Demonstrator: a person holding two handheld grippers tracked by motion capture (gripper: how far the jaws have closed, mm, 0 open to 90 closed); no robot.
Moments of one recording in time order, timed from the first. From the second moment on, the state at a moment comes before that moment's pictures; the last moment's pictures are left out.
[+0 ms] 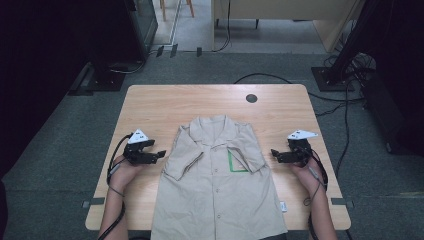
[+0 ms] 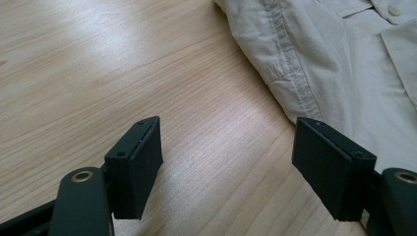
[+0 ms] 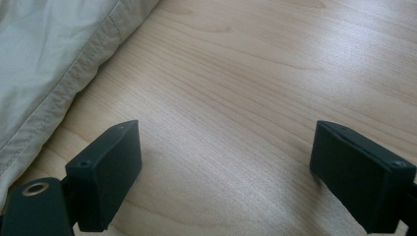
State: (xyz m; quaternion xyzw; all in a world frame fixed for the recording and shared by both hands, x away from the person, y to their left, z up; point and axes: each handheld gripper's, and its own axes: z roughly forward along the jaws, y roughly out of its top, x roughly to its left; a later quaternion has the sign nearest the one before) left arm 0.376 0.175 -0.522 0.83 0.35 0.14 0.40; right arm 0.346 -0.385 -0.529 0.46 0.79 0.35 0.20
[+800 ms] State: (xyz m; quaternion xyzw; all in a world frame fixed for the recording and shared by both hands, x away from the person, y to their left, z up) left arm 0.377 0.178 -0.527 0.84 0.36 0.16 0.38; right arm 0.346 -0.385 -0.529 0.46 0.79 0.35 0.20
